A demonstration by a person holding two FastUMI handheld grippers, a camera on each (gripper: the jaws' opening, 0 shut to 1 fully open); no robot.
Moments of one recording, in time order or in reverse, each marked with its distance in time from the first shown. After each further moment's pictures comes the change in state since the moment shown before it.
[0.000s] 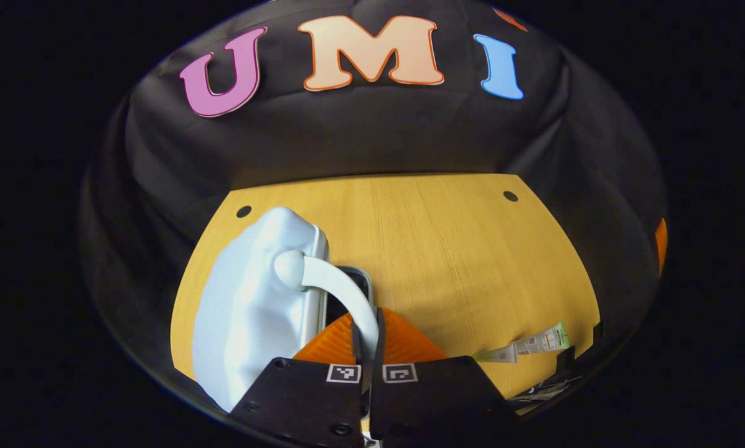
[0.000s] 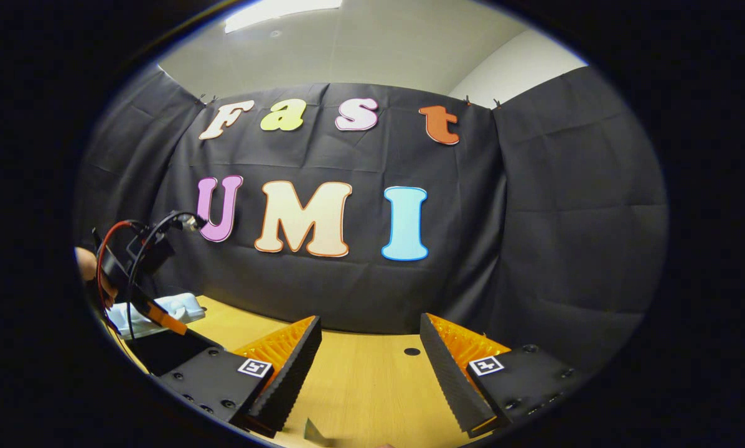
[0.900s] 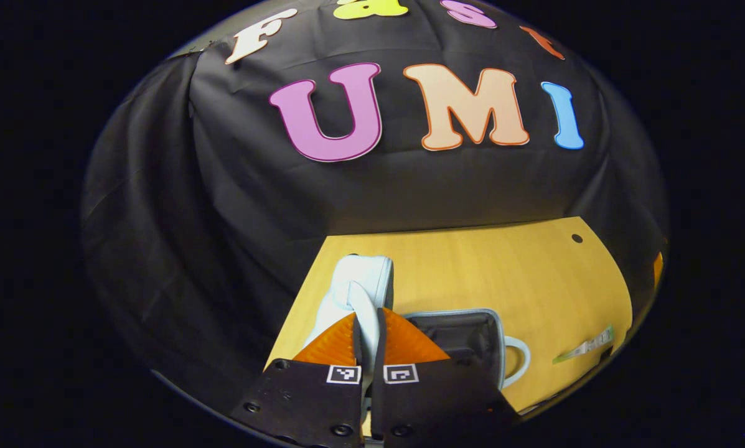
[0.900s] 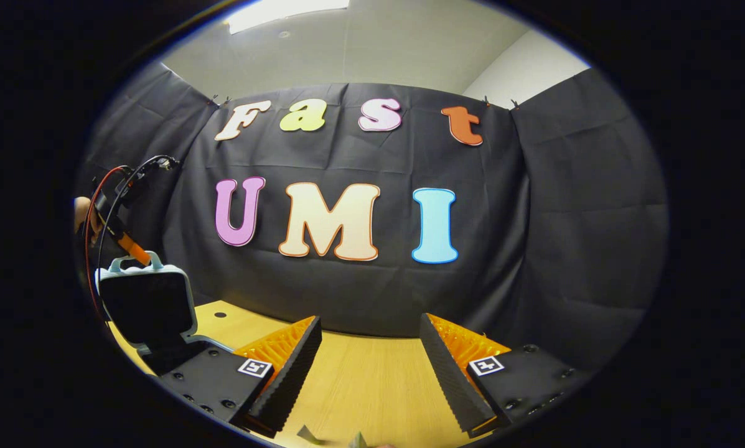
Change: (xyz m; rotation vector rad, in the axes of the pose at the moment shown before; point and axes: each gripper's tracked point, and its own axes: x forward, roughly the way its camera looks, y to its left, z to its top) left arm -0.072 0.219 0.059 0.000 -0.199 0.270; right arm 0.012 0.076 0.005 0.005 -0.012 0.044
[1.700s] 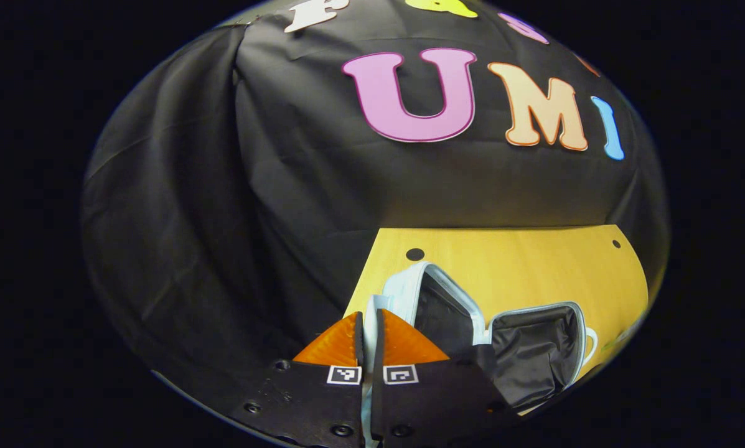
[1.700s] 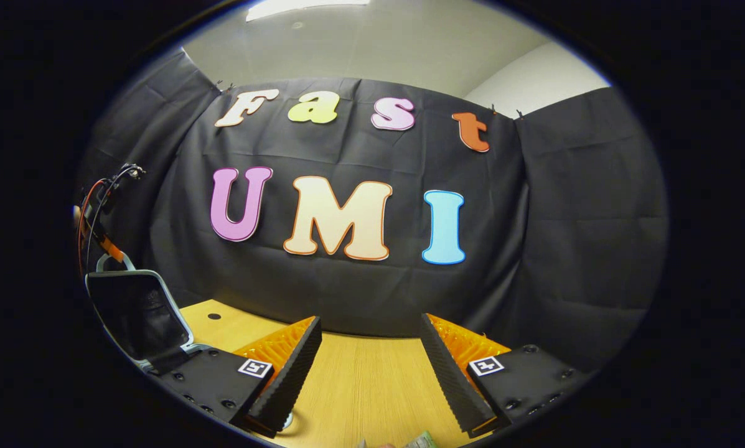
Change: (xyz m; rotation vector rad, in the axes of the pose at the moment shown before) left arm 0.073 0.163 -0.052 -0.092 0.040 0.054; right arm 0.012 0.090 -0.007 -0.057 0.019 -0.083
